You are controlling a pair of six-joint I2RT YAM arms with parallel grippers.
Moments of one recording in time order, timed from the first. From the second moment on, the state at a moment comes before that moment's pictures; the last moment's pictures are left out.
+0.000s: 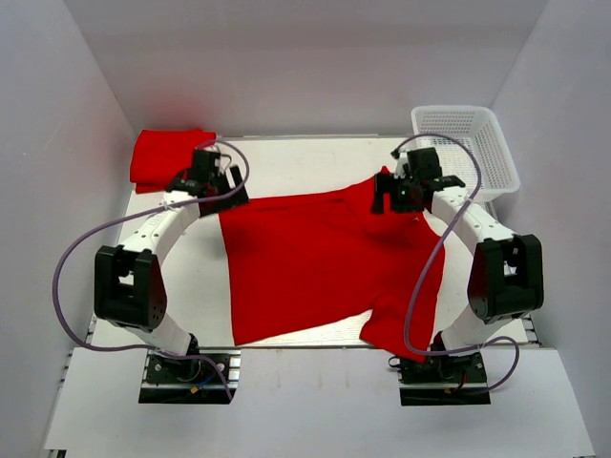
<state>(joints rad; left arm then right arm) -0.20 1.59 1.27 -0.53 -0.10 -0.42 0.22 1.62 1.24 -0.48 -0.19 0.09</state>
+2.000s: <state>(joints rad) -0.20 1.66 0.94 -0.29 0.20 -0.47 0.32 1.92 1.54 -0.39 0.00 0.17</state>
